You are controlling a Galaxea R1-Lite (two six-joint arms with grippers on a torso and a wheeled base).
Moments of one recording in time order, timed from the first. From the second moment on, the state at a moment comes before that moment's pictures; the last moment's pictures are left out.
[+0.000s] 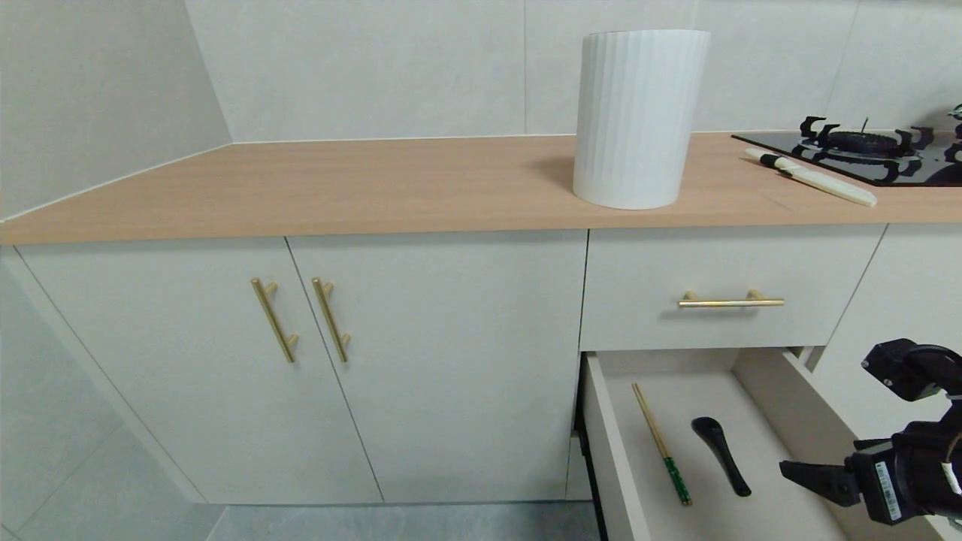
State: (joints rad) left arm 0.00 0.00 0.00 0.00 -0.01 0.01; right arm 0.23 1.27 -0.49 -0.03 0.00 0.01
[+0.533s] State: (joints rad) left arm 0.00 0.00 0.00 0.00 -0.01 0.01; right arm 0.28 1.26 -0.50 0.11 0.00 0.00
